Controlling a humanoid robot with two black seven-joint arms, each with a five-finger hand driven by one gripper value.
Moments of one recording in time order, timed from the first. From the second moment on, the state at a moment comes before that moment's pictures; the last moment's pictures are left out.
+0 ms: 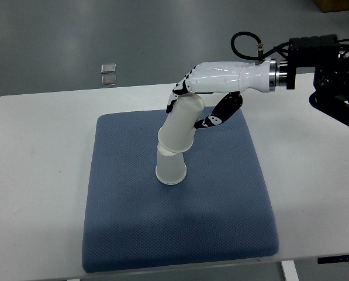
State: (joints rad) left arm -0.05 0.00 -0.15 -0.16 0.08 0.04 0.05; right arm 1.10 -0.55 0.45 1.30 -1.70 0.31 0.54
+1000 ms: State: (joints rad) left arm -0.05 0.00 -0.15 -0.16 0.08 0.04 0.05; right arm 1.14 -0.44 0.40 1.26 -1.75 0.31 0.49
